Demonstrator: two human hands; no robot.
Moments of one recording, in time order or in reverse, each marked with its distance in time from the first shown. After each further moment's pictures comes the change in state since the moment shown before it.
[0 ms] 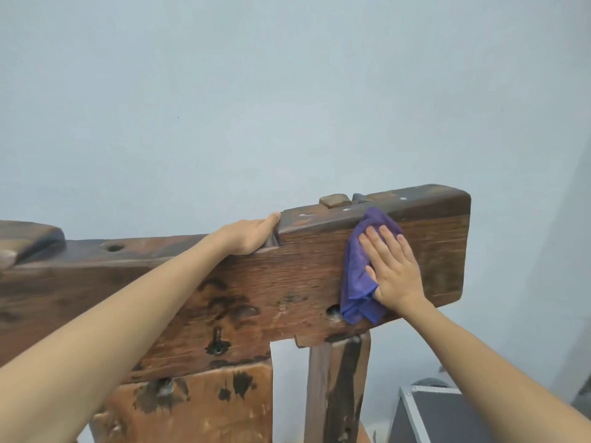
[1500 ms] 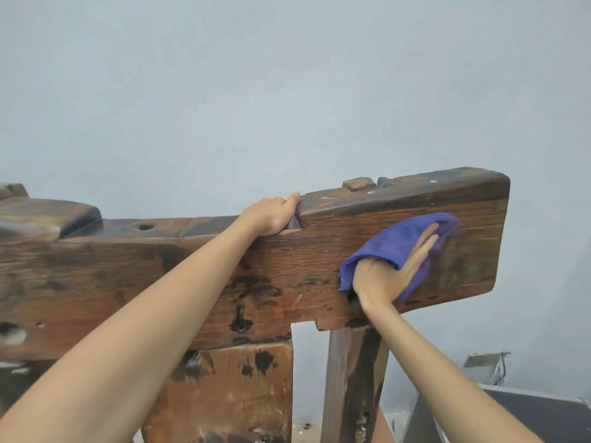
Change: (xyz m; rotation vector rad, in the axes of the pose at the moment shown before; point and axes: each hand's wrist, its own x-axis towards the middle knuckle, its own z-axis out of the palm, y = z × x) left_hand -0.003 0.011 0.003 -0.044 0.115 -0.063; right_hand 0.026 -0.116 -0.001 0.587 0.290 1.119
